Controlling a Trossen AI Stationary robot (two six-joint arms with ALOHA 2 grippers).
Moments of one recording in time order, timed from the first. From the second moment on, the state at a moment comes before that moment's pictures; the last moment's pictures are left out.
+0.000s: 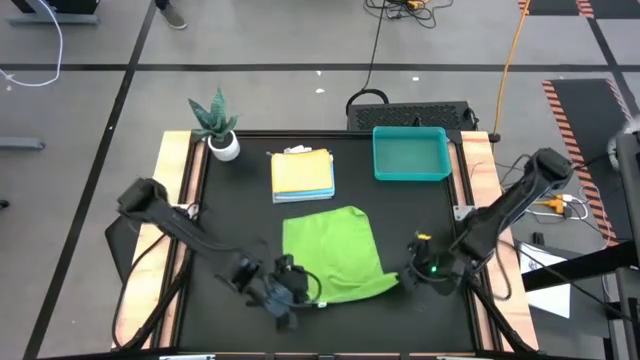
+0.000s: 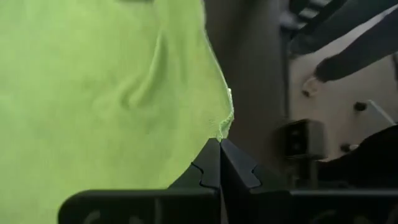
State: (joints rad) left arm -0.57 1.72 1.32 -0.45 -0.23 -0.69; right arm 0.78 1.16 0.58 -0.33 0.36 1.75
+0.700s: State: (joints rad) left arm -0.55 1.74 1.32 -0.49 -0.18 -0.70; right arm 0.80 1.16 0.31 0.02 0.13 0.48
